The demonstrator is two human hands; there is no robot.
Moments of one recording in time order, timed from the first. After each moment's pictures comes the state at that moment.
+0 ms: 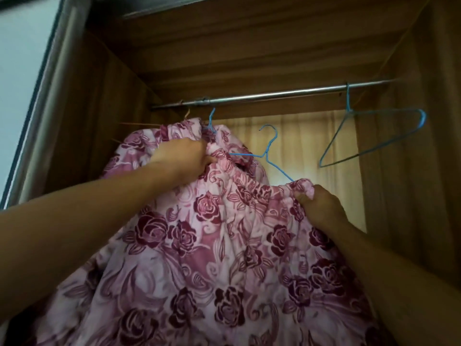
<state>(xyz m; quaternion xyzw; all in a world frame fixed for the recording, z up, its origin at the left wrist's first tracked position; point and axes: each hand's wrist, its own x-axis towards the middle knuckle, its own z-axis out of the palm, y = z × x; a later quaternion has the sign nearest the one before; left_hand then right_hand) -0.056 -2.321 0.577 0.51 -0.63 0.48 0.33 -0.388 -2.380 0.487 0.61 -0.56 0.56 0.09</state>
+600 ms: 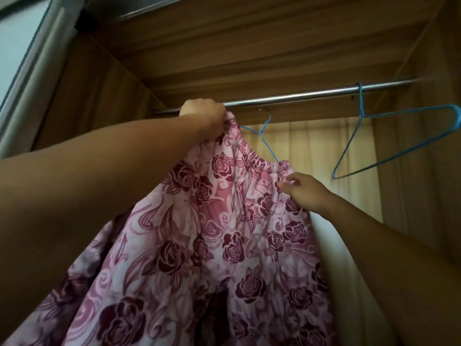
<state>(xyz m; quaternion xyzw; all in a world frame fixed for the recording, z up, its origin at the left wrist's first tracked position) -0.123 -2.348 0.686 0.59 -0.55 0.51 0.32 -0.383 -2.417 0.563 0.73 -0.48 0.49 0.00</state>
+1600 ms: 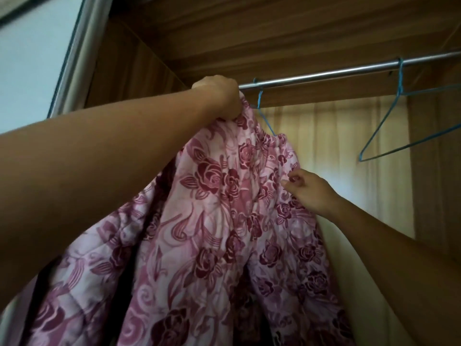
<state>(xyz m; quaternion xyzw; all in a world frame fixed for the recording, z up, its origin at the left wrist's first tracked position) -0.098 -2.289 0.662 0.63 -0.56 0.43 0.32 -0.332 -2.421 0.517 0.76 -0.44 0.48 0.02</state>
